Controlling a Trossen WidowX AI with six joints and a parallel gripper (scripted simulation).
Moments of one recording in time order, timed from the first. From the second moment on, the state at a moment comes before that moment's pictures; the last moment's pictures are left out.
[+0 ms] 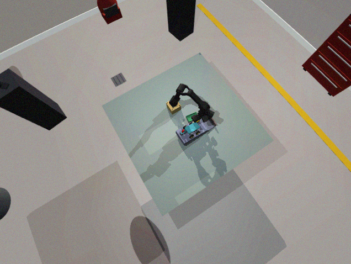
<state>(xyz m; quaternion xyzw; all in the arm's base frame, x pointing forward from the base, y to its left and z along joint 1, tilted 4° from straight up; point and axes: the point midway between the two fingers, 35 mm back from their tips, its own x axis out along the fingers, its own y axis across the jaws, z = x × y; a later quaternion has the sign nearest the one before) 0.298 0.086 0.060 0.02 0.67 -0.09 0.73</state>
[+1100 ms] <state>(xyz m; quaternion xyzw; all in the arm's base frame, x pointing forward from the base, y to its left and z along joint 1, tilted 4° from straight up) 0.296 0.068 0.063 0.02 0.67 -0.09 0.73</state>
